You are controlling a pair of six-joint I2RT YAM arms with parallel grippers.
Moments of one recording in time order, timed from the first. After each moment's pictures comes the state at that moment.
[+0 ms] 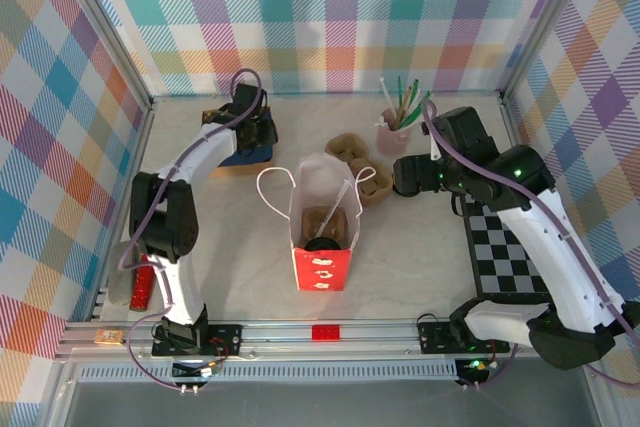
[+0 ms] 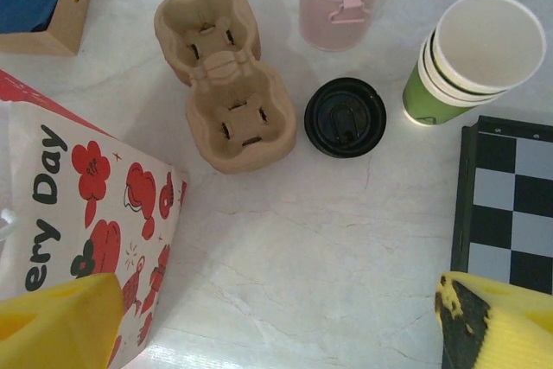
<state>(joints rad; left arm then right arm) -0.28 1.95 1.64 -0.64 -0.13 -0.42 0.57 1.21 1.64 -1.33 0.20 0.33</state>
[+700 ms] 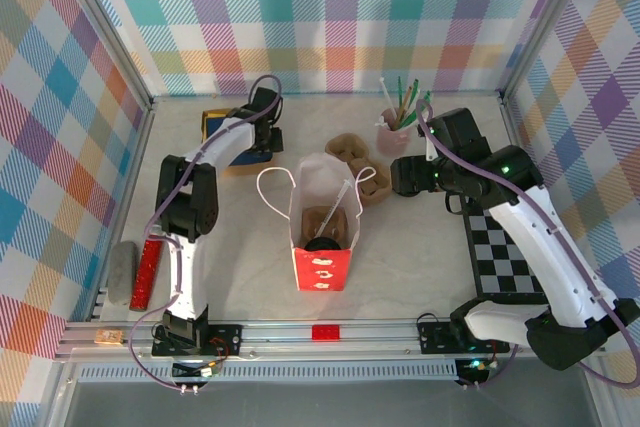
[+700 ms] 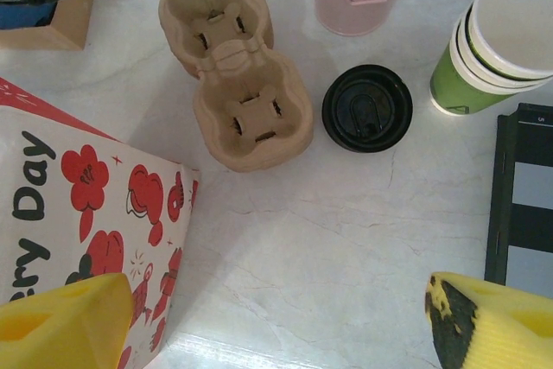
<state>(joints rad) -0.31 2.16 1.80 -0.73 -0.20 -0.36 0.52 1.21 1.55 -1.25 0.12 0.33</state>
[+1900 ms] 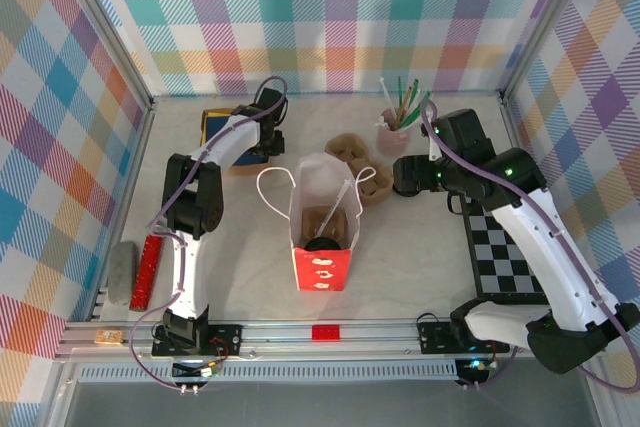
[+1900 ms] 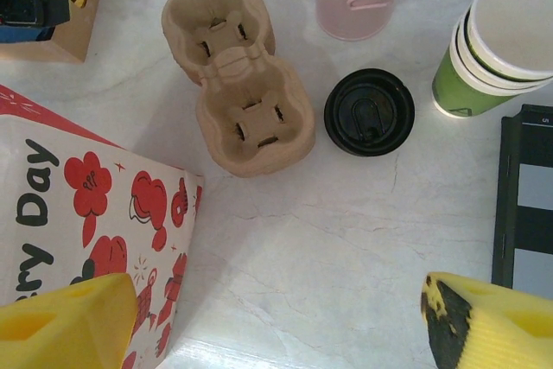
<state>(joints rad) -0.33 2.20 1.87 -0.84 -0.23 -0.34 0.50 1.19 1.53 -1.23 0.10 0.33</state>
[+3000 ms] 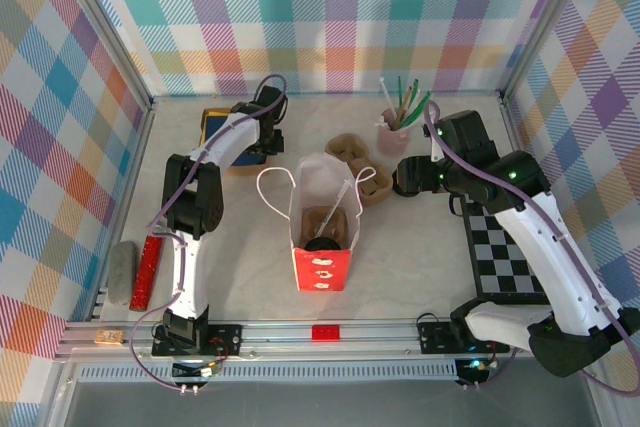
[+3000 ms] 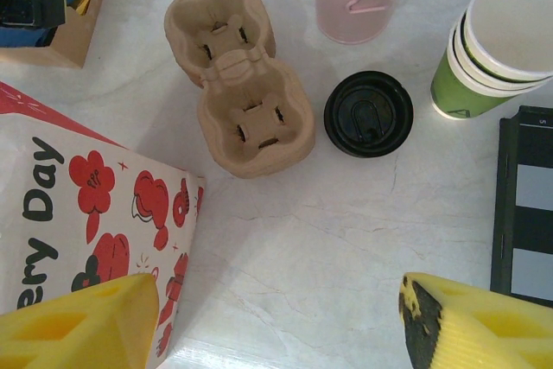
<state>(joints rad) -0.33 2.20 1.91 -0.90 -0.23 -0.33 0.50 1.17 1.53 -1.23 0.10 0.33</state>
